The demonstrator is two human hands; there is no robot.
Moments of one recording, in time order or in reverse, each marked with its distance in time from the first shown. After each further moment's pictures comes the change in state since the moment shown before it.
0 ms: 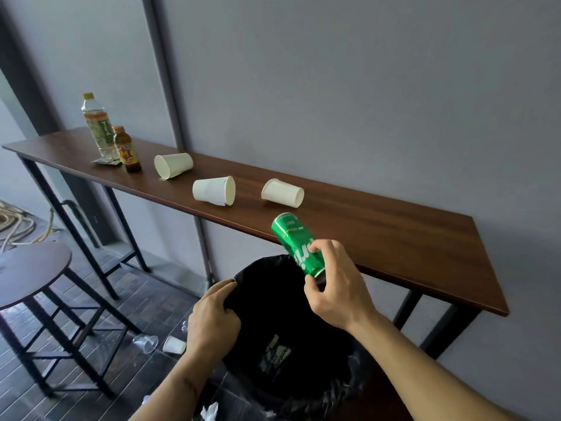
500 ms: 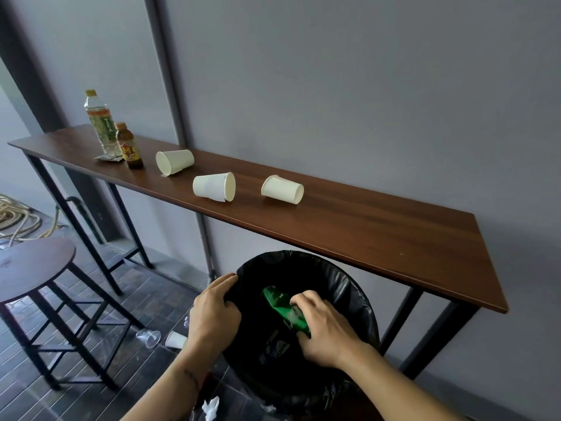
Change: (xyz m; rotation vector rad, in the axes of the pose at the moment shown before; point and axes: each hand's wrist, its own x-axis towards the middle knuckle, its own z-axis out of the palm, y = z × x) left_hand -0.001 0.003 0.004 -0.029 0.033 -0.011; right_hand -0.054 0.024 0.042 -0.158 -0.559 0.094
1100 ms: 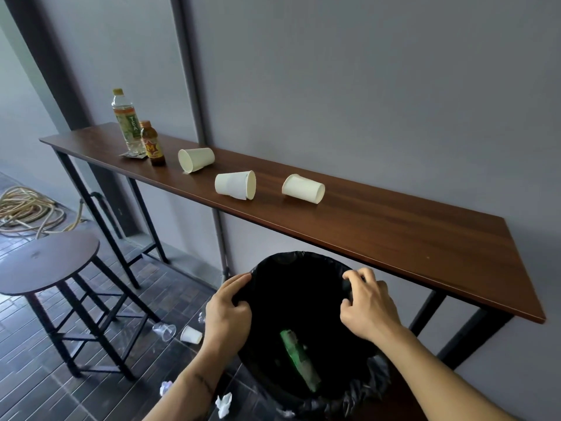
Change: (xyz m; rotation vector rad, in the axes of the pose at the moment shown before) left_hand -0.004 -0.017 -0.005 -0.363 0.029 -0.109; right_hand 0.018 0.017 -0.029 -0.086 0.187 0.378
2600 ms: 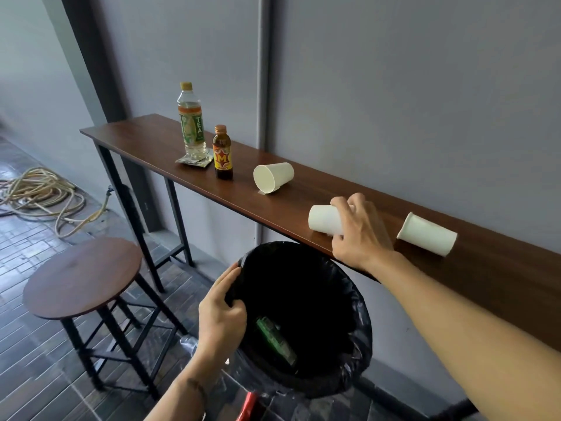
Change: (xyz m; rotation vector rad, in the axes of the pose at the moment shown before) left_hand 0.203 -0.081 -0.164 -0.175 0.098 0.011; right_hand 0.217 -0.283 0.008 -0.184 0.298 -0.430
